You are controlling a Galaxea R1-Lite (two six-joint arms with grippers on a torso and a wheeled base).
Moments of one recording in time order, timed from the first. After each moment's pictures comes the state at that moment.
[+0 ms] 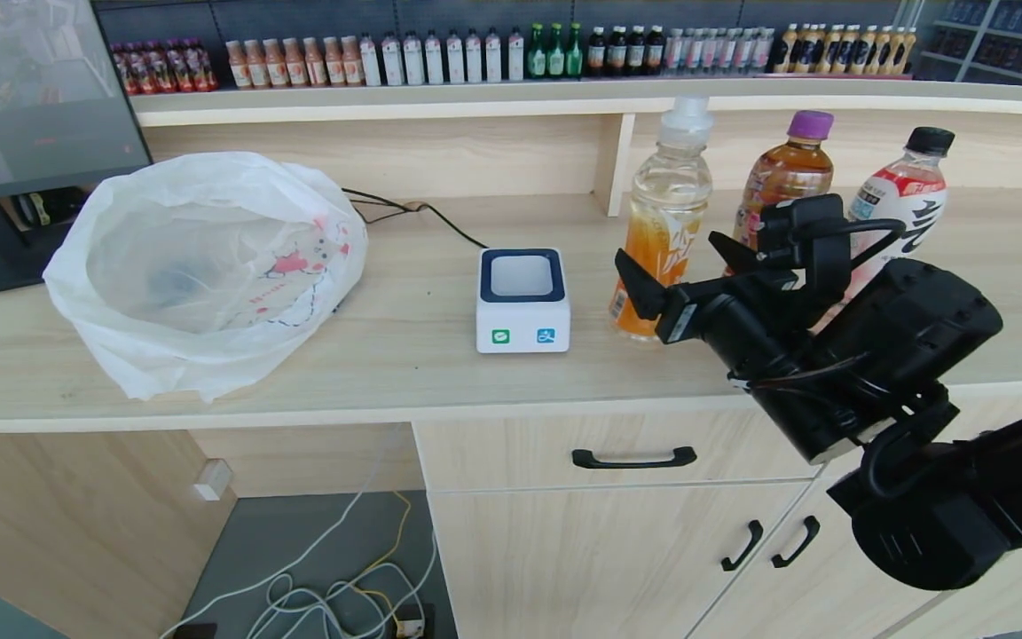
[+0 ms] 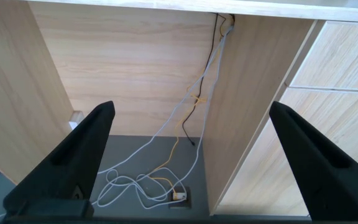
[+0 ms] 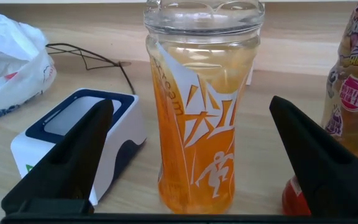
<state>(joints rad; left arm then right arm) 0.00 0.00 0.00 0.00 0.00 0.00 0.55 1.88 -0.78 -1.45 -0.20 -0.12</state>
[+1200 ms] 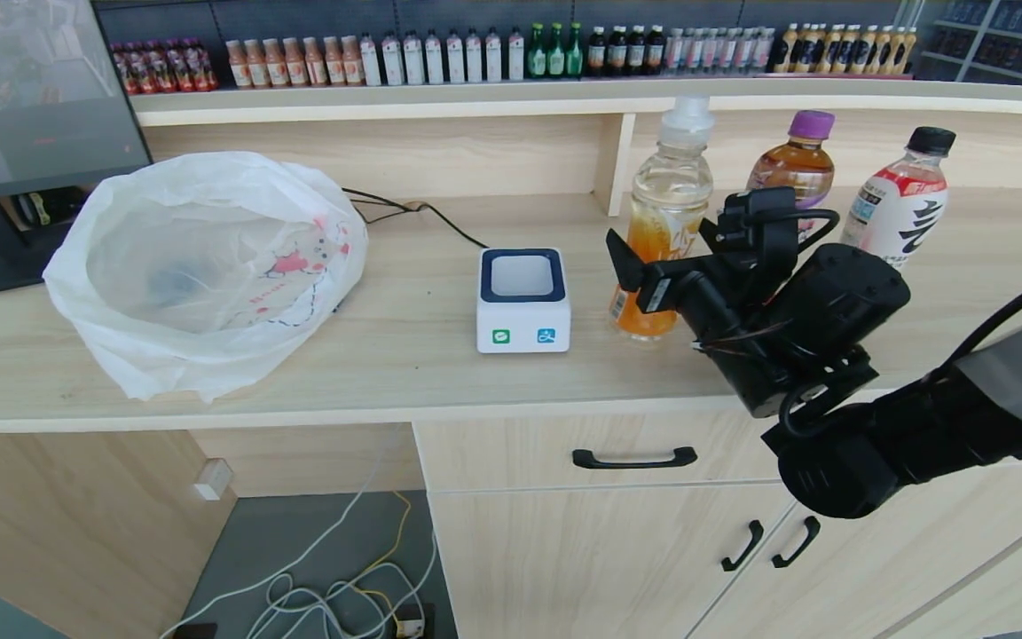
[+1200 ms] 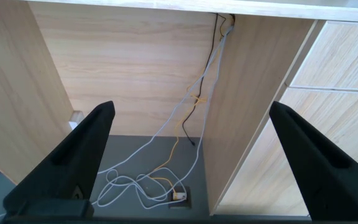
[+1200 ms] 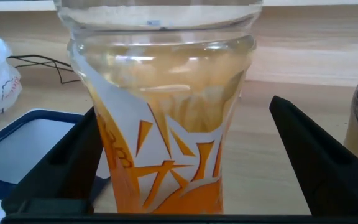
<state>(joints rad) 0.00 0.00 0.00 0.00 0.00 0.00 0.48 2.04 -0.99 -1.44 -0.18 -0.12</state>
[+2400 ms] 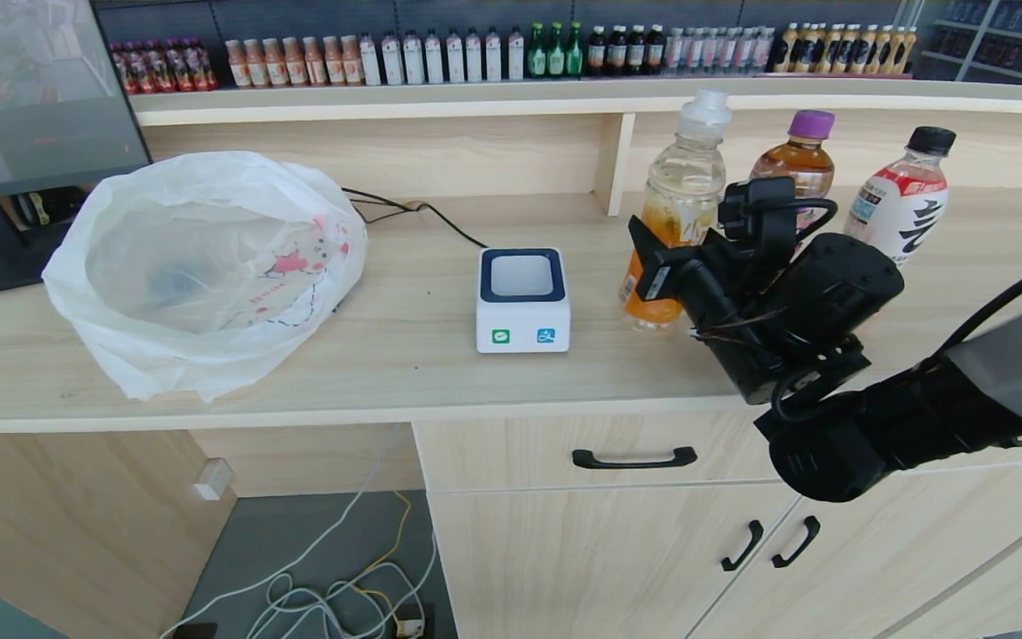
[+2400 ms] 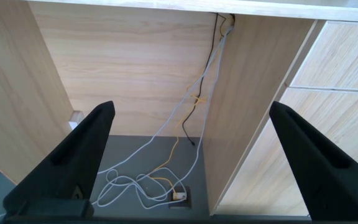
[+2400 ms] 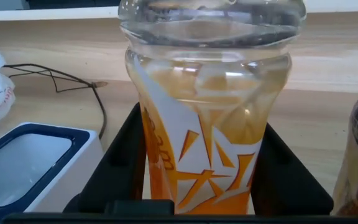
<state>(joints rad) 0.00 0.00 0.00 0.00 0.00 0.00 0.47 2.05 -1.04 -1.44 -0.18 -0.11</state>
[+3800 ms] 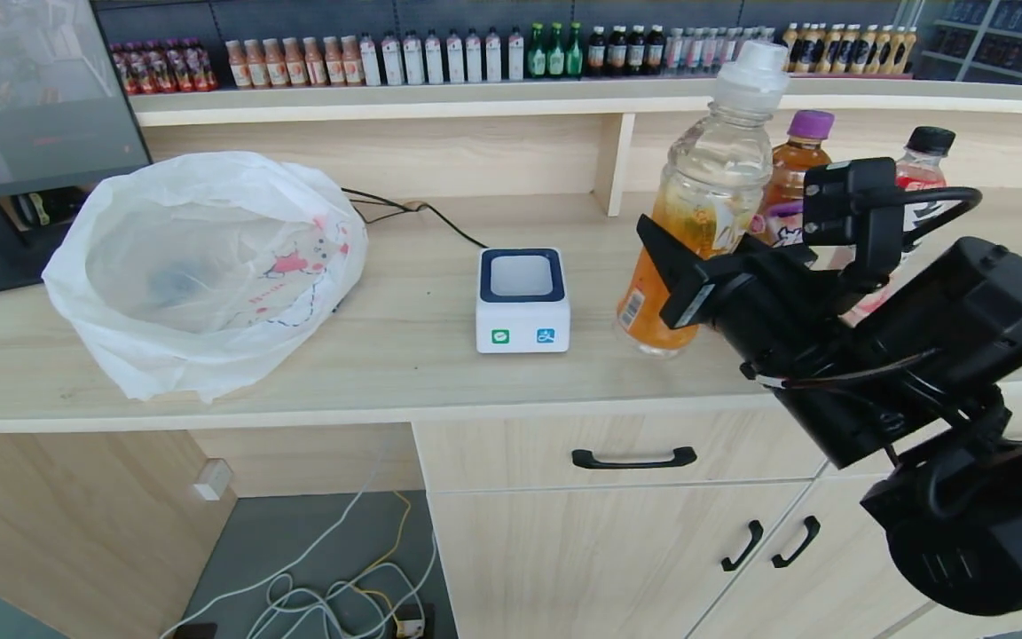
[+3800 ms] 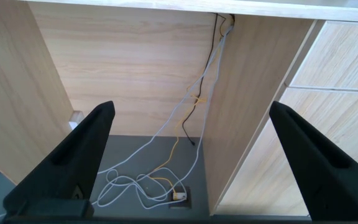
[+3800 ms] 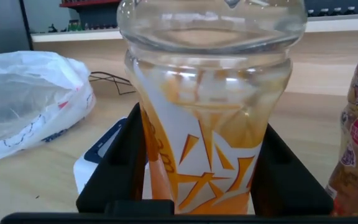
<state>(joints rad) 0.00 0.00 0.00 0.00 0.00 0.00 0.62 1.79 -0.75 -1.46 -0.18 -0.09</state>
